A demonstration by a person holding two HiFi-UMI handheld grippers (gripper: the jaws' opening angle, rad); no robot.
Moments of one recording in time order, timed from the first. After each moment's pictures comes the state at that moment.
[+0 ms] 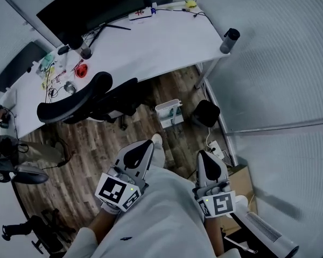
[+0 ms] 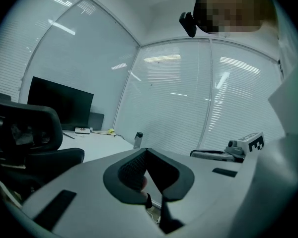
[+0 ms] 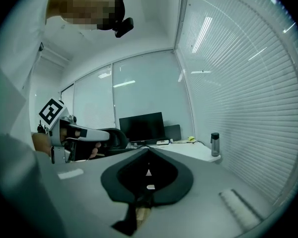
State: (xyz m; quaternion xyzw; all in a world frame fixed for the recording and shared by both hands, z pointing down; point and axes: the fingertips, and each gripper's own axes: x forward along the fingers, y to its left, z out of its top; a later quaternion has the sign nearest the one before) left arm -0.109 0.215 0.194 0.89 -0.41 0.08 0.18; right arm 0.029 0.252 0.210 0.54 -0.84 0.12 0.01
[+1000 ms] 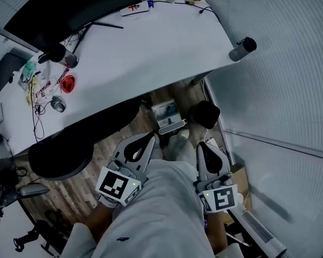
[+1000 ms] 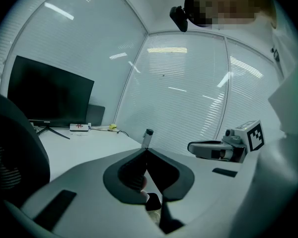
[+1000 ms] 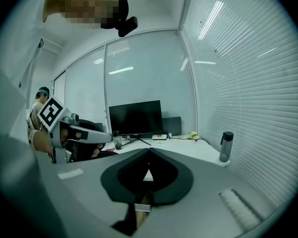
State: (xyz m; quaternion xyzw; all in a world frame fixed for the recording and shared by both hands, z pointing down) left arm -0.140 0.034 0.241 0.90 -0.36 0.11 0.21; right arm -0.014 0.070 0.236 0.54 -0.83 0.13 0.08
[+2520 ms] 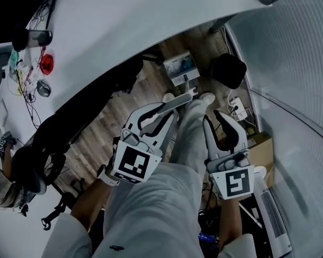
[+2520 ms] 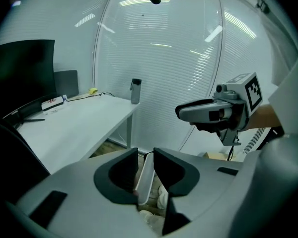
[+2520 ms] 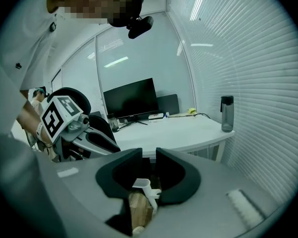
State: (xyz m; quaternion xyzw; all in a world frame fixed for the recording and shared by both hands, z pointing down) left arm -0.067 0.038 0.440 0.89 -0.26 0.33 0.18; right arm 0.024 0.043 0.392 0.52 -0.82 0.21 0.09
